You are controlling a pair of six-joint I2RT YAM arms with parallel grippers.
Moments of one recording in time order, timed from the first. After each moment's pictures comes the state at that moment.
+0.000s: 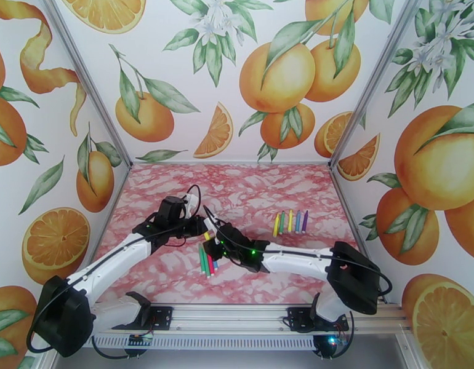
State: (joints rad) left arm -0.46 1.22 0.81 -0.33 0.42 -0.66; right arm 1.05 1.58 0.87 0.12 0.03 0.43
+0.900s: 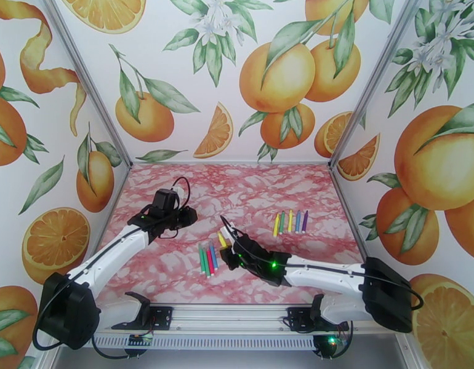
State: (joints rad) left arm -0.36 1.28 0.89 -0.46 0.22 -0.59; right arm 1.06 1.33 0.68 -0.01 0.18 0.40
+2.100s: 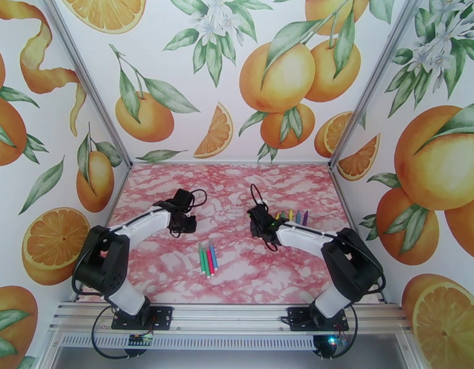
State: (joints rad) left arm -0.38 1.66 1.04 -0.64 0.01 -0.34; right arm 0.60 1.67 0.90 -0.29 0.32 0.54
